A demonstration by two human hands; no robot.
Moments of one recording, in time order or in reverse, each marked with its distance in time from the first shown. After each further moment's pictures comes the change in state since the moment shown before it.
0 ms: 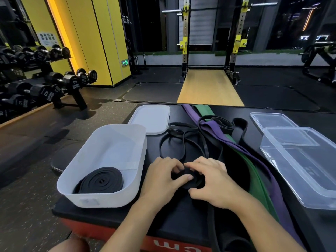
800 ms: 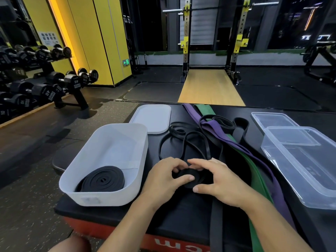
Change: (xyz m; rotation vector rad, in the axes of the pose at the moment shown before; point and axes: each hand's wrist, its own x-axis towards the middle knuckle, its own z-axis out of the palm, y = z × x) left_hand 0.000 0.001 -0.002 -0.149 -0.095 -0.065; right_hand -0.001 0.026 -0.003 0.183 -0.066 0.017
